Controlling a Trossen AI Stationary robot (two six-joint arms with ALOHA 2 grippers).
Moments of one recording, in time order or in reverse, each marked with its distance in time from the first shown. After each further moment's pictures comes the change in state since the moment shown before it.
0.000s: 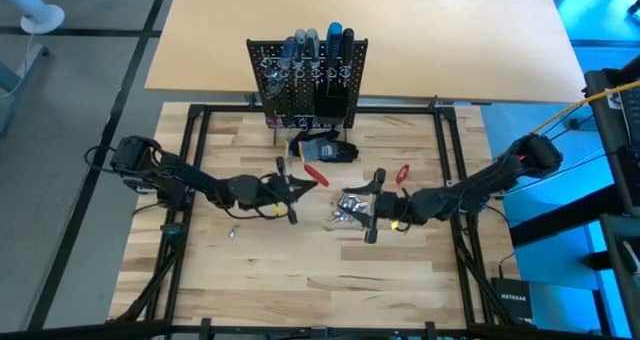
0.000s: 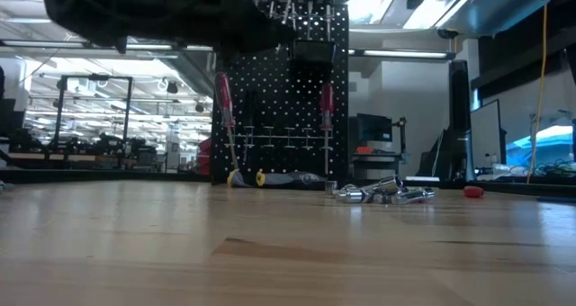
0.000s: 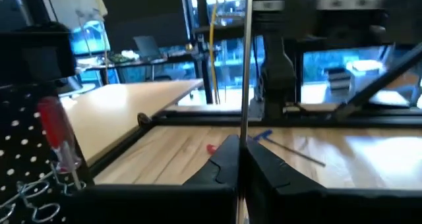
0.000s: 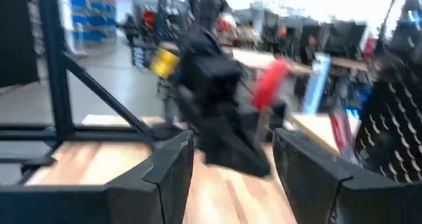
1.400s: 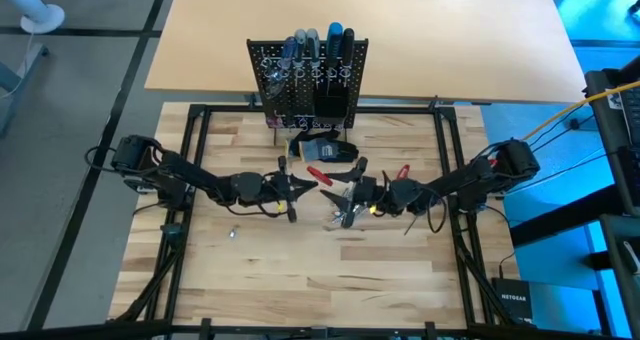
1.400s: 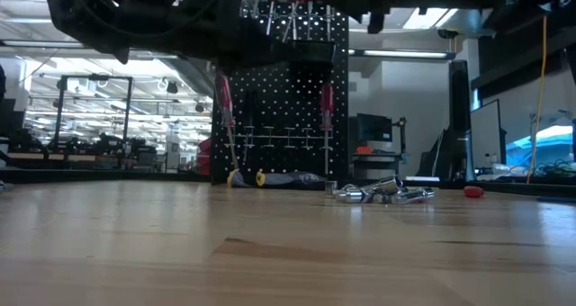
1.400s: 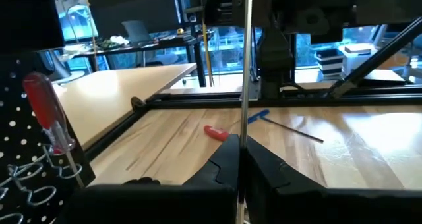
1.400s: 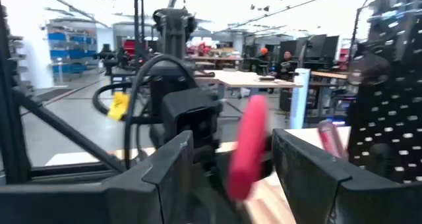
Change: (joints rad) left arm 0.045 0.002 -0.019 -0.057 0.074 -0.013; right arm -0.171 0.234 0.078 0.258 -0.086 0.042
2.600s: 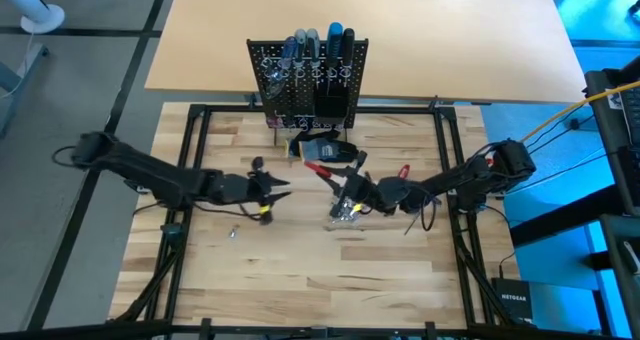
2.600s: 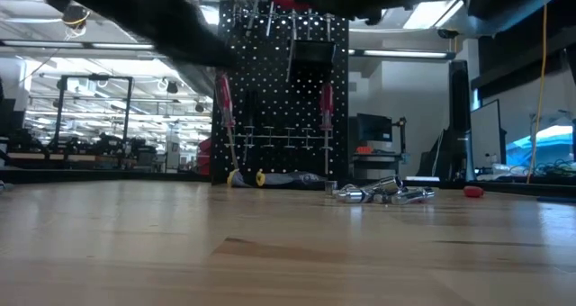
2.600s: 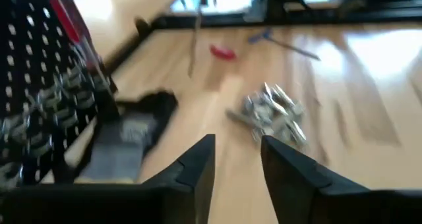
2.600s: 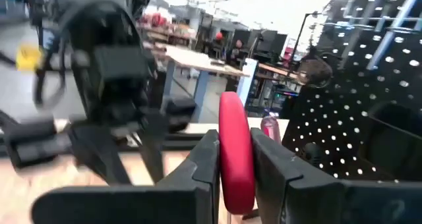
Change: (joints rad) left arm -0.079 -0.414 0.001 -0.798 -0.104 -0.166; right arm -0.014 0.035 0.112 -0.150 0.185 -0.187
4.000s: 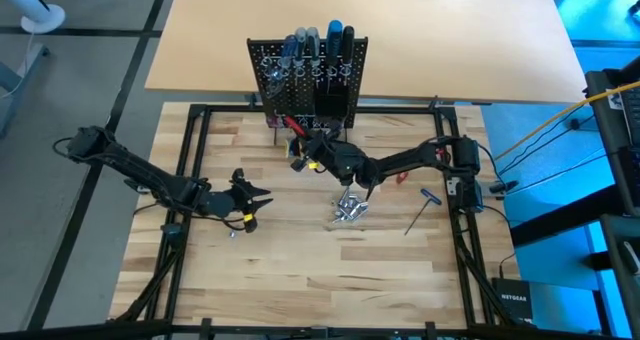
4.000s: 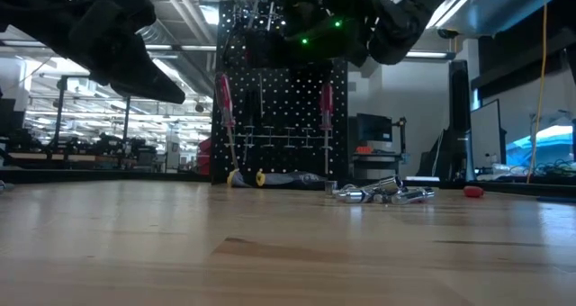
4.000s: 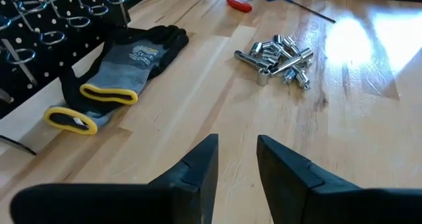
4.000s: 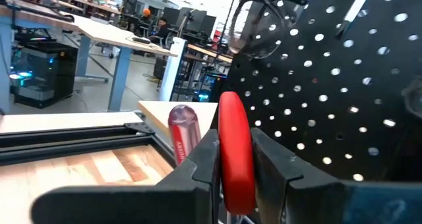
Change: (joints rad) left arm -0.173 -0.148 -0.207 -0.086 -0.189 -0.298; right arm -0.298 0.381 0.359 0.044 0.038 -0.075
